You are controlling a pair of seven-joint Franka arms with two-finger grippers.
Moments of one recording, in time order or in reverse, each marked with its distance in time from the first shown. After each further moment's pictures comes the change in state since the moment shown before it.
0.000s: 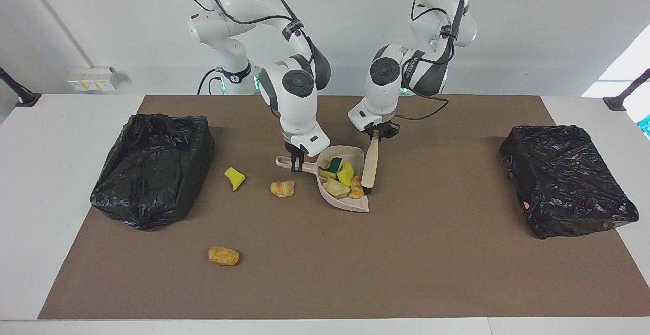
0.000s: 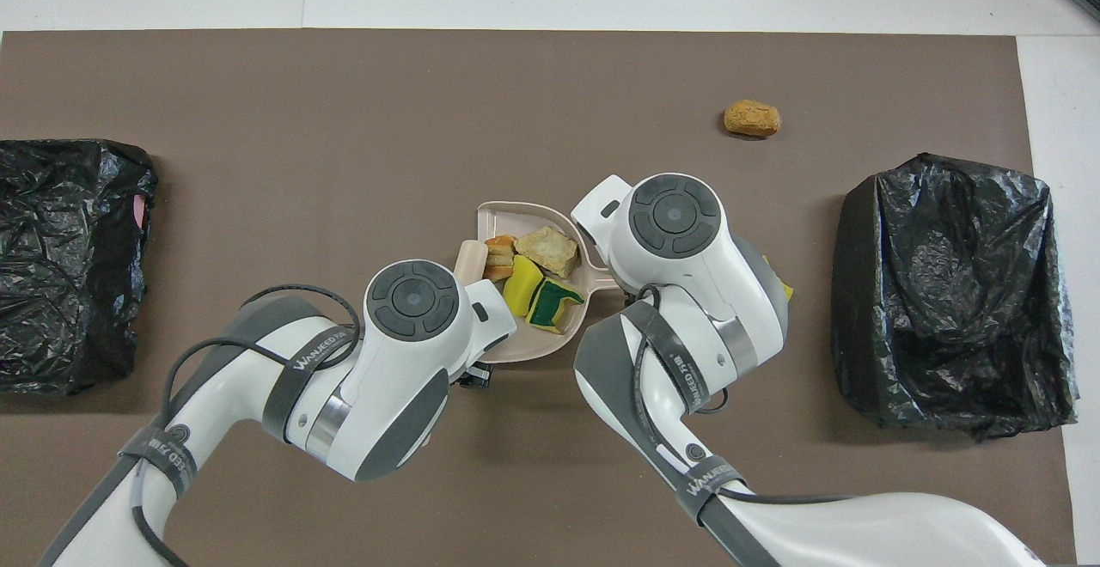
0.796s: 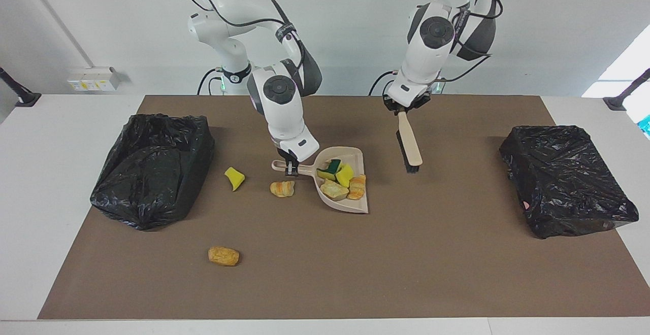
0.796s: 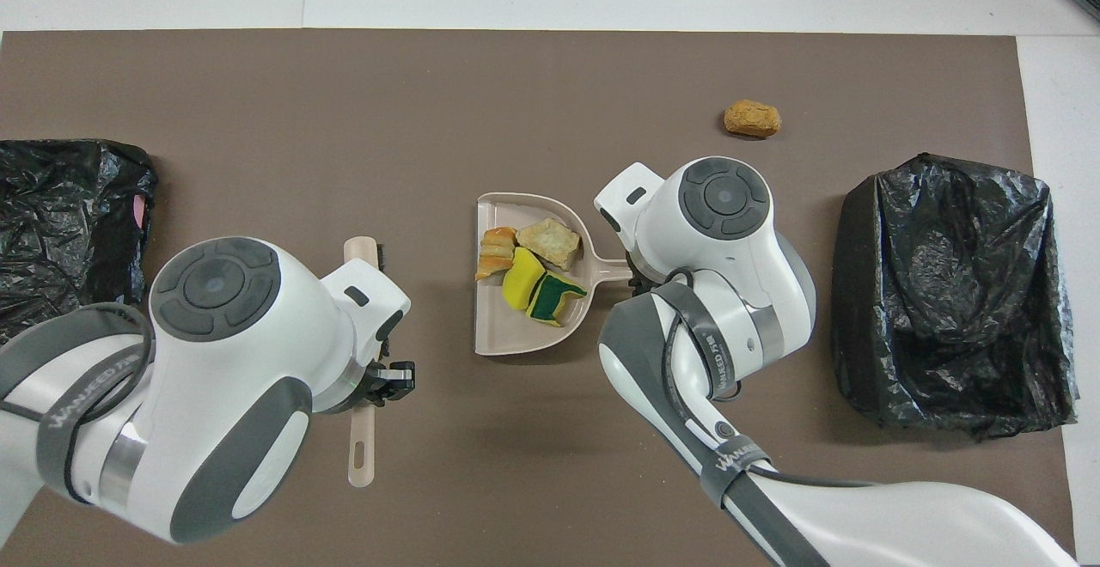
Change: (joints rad) left arm 0.099 -0.261 0.012 0.015 -0.048 -0.268 -0.219; right arm -0.042 -0.015 0.001 0.000 0.086 0.040 -0.091
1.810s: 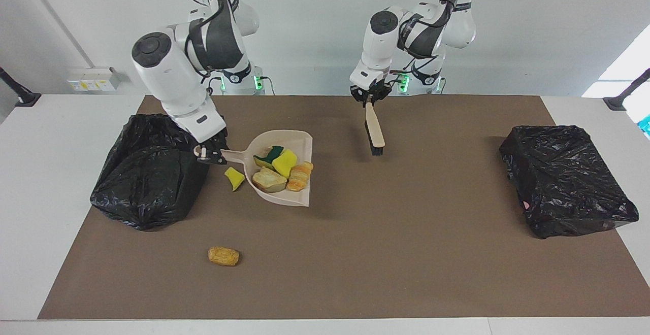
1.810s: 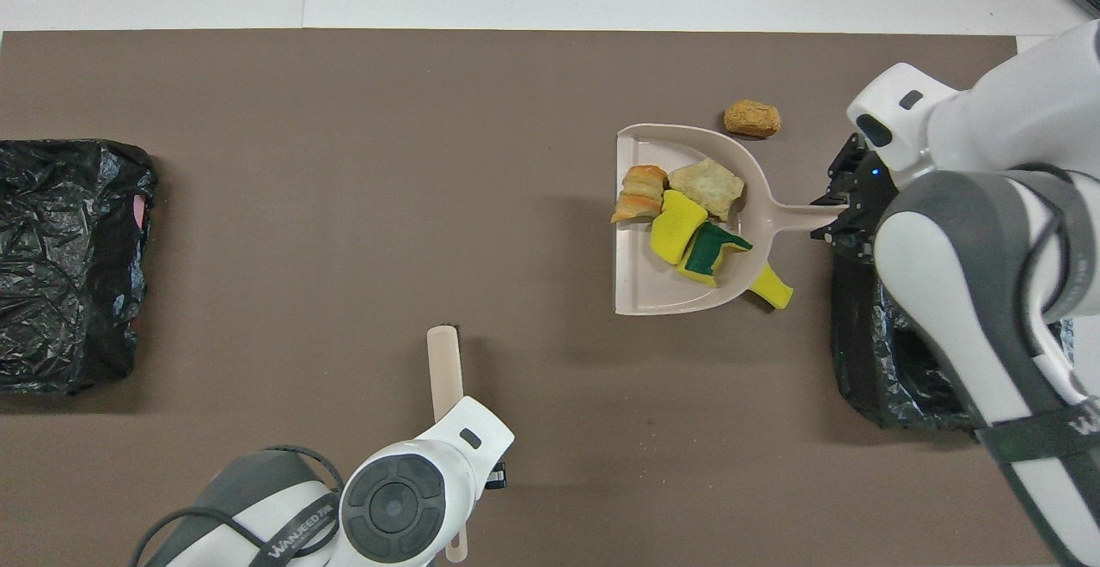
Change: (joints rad) left arm -0.285 -0.059 -0.027 -0.372 -0.007 0.423 -0.264; right arm -0.367 -0.138 -0.016 0.158 0.066 -0.354 -0.336
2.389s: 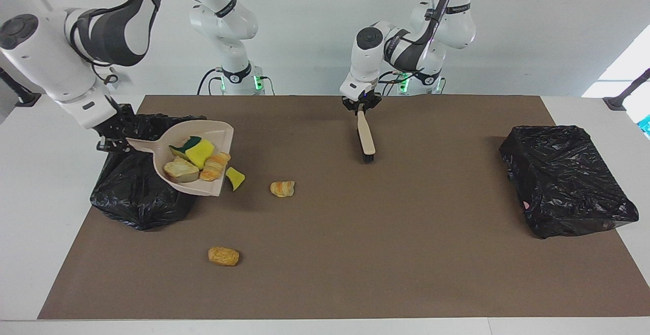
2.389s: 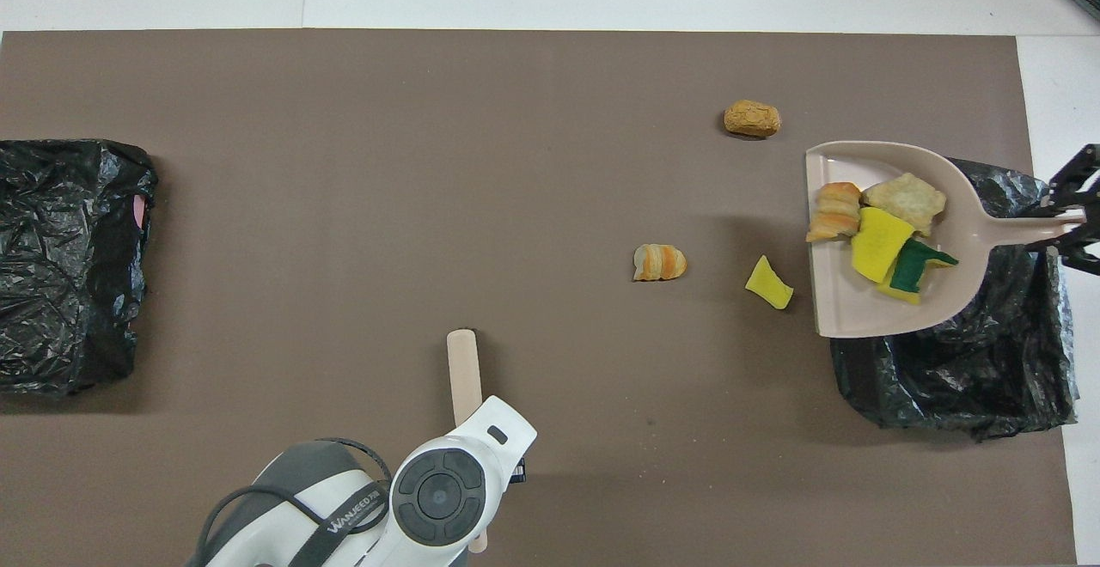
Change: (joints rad) left arm -0.026 0.080 0.001 0.000 0.000 0.076 -0.024; right arm -0.336 -0.006 -0.013 0.033 -0.087 -0.042 -0.385
